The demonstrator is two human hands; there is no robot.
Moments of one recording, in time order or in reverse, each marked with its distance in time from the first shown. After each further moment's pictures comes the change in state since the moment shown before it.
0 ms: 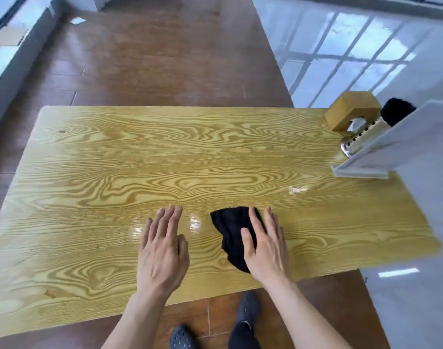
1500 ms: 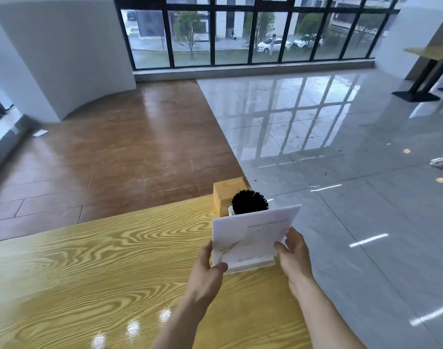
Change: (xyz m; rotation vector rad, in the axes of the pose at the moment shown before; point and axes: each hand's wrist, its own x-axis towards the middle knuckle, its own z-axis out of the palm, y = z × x) left_hand 0.165 0.504 0.111 -0.828 -0.431 -0.273; right_hand 0.200 0.339 -0.336 1.099 0.222 0.495
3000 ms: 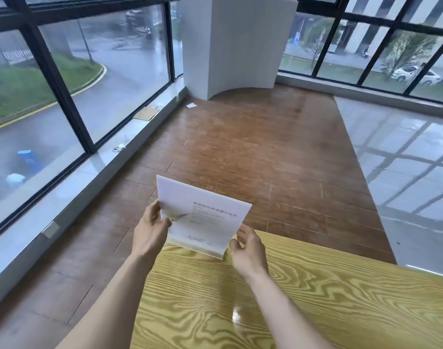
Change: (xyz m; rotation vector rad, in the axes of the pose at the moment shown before) left_hand -0.045 -0.137 -0.777 -0.223 0.776 -0.068; right_hand -0.296 -0.013 0.745 -0.484 -0.614 -0.263
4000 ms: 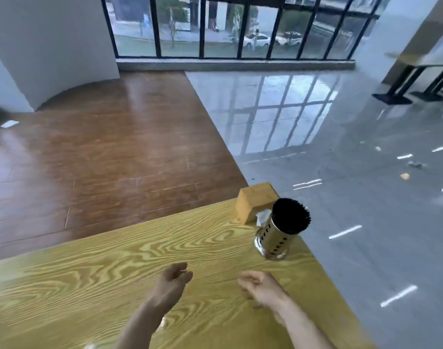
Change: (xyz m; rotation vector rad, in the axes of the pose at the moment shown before) left_hand -0.326 -0.038 0.489 0.440 -0.795 -0.063; right_hand -0.147 0.332 -0.510 0.109 0.097 0.532
